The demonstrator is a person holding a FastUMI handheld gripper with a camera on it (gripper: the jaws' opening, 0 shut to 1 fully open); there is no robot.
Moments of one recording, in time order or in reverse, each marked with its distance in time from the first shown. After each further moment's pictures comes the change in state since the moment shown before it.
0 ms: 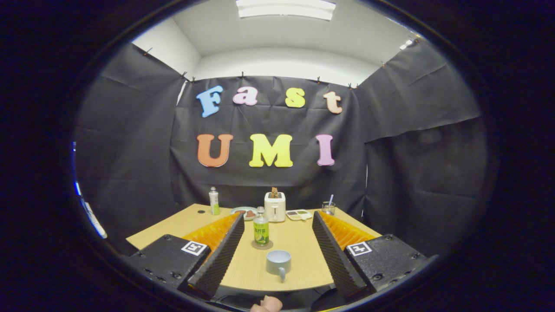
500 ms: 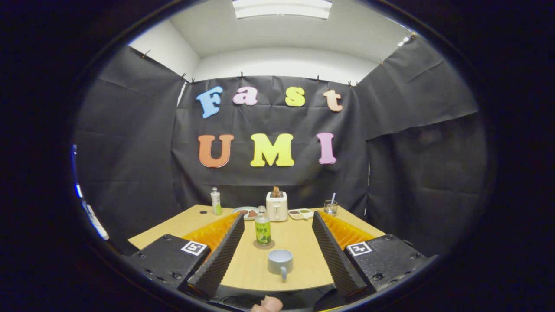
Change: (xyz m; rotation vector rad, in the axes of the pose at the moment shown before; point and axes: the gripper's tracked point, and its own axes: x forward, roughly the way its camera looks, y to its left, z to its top) arm 0.002 -0.002 -0.007 0.022 0.007 0.022
